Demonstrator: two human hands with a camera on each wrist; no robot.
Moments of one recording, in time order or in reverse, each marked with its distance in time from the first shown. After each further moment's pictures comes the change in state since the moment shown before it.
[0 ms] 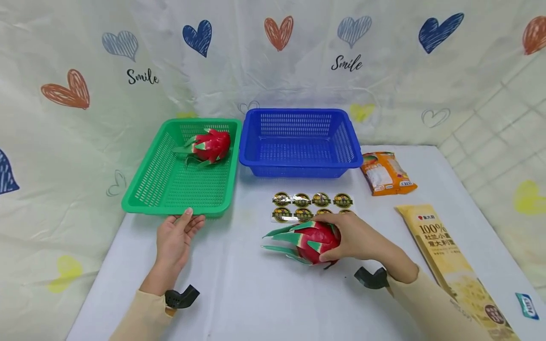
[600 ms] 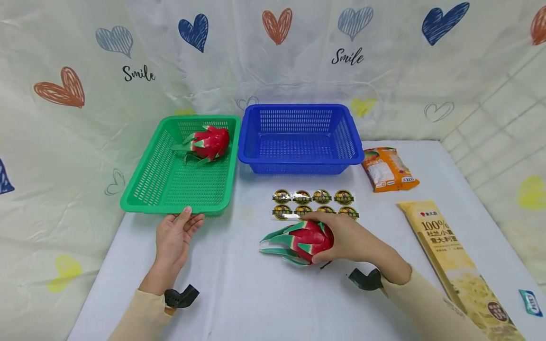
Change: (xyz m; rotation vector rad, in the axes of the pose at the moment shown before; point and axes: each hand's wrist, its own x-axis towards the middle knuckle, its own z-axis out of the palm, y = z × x) left_hand 0.001 0.000 0.000 -0.047 -0.005 0.010; right_hand 0.005 -0.011 0.010 0.043 0.004 -0.029
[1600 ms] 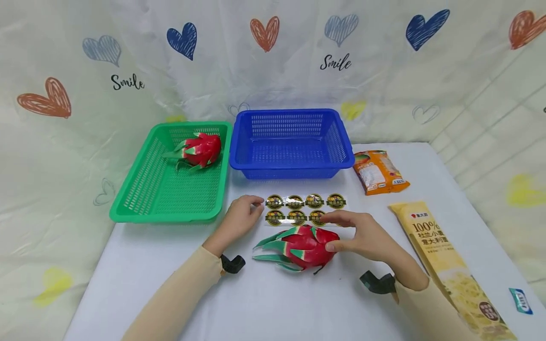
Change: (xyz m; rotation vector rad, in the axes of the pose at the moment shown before) left_hand 0.047 -0.062 0.132 1.270 -0.448 0.431; right_hand -0.031 0.038 -0.022 0.210 0.095 0.159
